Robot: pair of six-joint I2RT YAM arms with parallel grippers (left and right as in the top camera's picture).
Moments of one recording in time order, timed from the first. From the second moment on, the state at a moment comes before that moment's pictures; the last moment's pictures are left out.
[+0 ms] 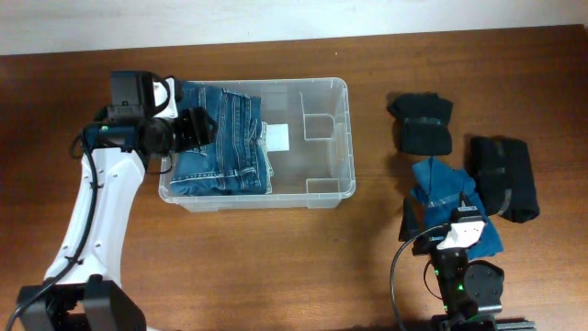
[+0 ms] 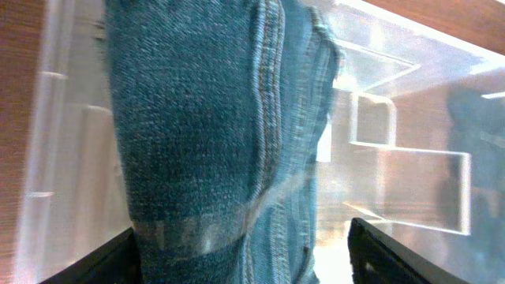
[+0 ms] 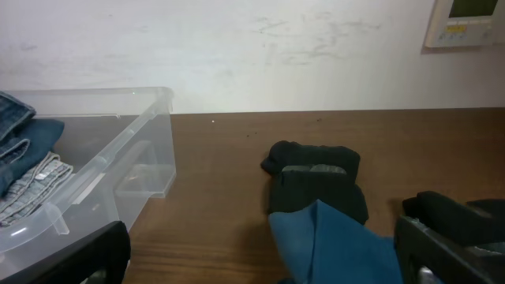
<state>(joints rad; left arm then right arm) -0.01 1.64 1.39 -0.76 0.31 -0.24 0.01 0.01 0.01 -0.07 -0.03 0.04</state>
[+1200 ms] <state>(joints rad) -0.12 1.98 1.56 -0.76 0.07 0.08 0.01 0.01 0.01 -0.07 -0.03 0.04</state>
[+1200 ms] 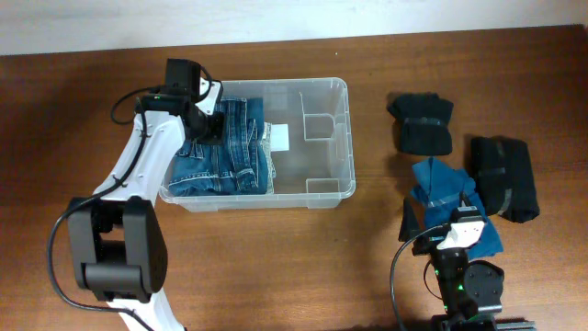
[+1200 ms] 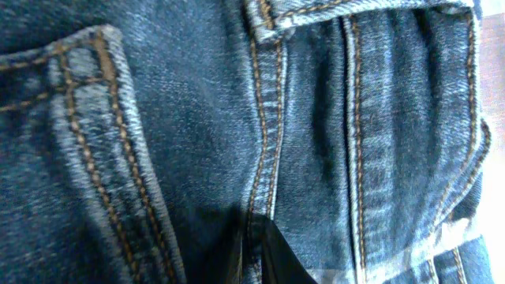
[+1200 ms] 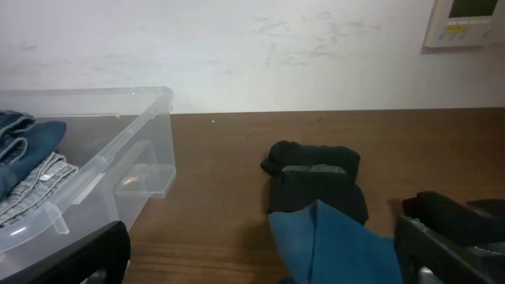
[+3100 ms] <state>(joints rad) 0.02 1.71 1.88 -1.17 0.04 0.03 0.01 0.85 0.93 -0.64 -0.05 0.21</state>
